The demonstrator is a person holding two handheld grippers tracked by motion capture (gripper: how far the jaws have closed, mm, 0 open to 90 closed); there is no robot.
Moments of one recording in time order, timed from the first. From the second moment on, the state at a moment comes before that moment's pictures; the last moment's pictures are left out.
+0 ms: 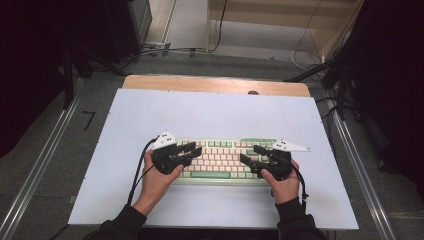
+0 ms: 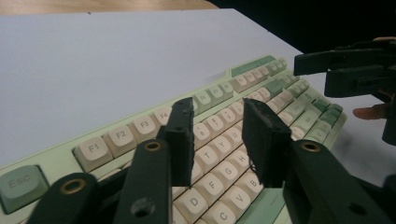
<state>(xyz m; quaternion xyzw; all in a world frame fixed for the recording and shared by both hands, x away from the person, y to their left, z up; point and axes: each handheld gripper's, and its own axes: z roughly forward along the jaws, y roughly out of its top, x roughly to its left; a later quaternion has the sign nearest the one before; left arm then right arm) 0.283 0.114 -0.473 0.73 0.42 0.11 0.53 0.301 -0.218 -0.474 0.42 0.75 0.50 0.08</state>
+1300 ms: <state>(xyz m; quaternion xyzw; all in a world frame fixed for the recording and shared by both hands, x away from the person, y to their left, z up) 0.301 0.080 -0.473 0.78 0.41 0.11 0.46 0.303 -0.217 -0.475 0.41 0.76 0.50 0.07</state>
